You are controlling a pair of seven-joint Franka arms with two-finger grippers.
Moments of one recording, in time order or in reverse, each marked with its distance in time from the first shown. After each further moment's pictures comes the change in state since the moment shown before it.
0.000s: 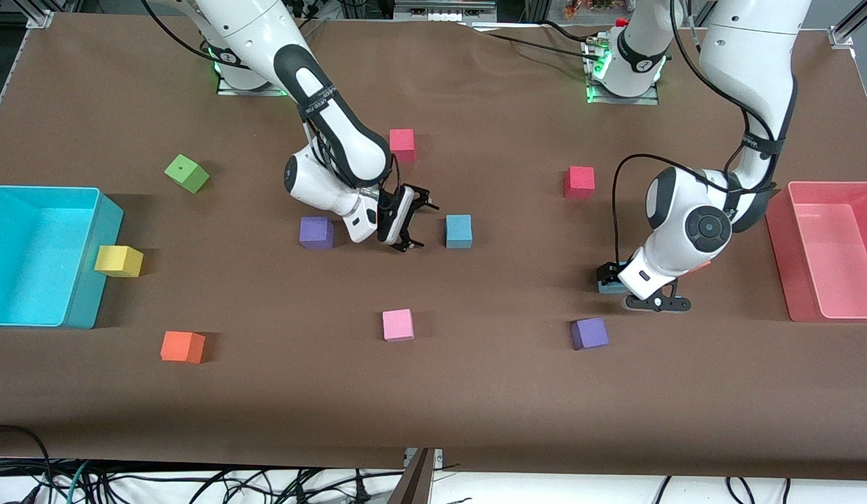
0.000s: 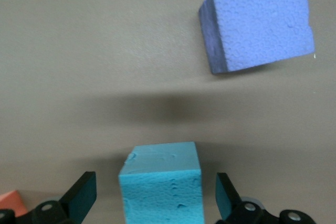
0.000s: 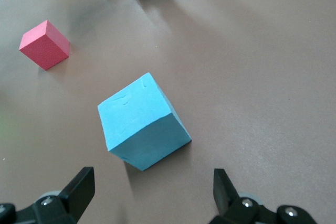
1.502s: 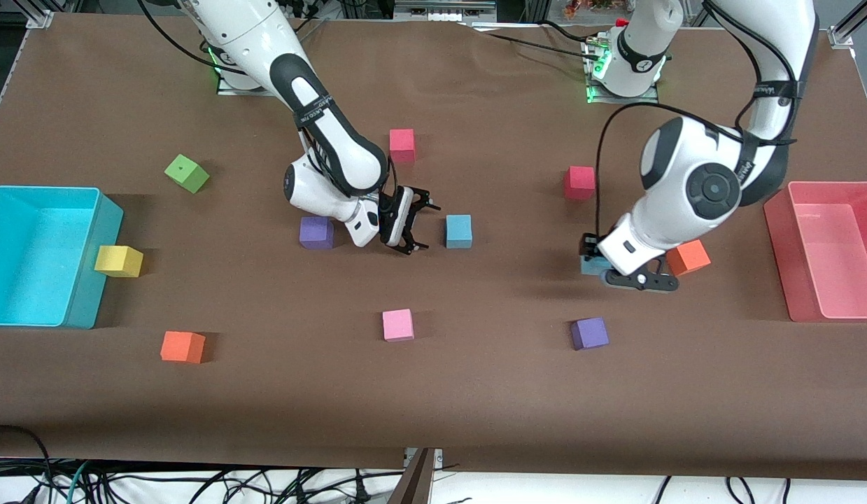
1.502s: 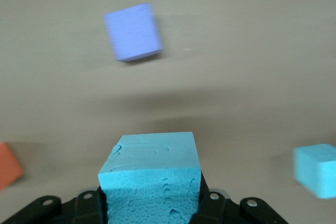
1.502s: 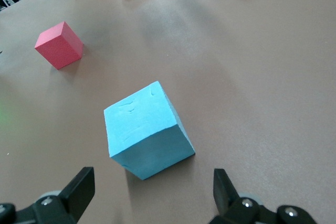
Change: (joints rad) left arm -0.032 -0.175 -0.143 0.158 -0.028 -0.352 -0.138; right arm -0.019 0.019 0.000 0.021 0.027 -0.063 -0.116
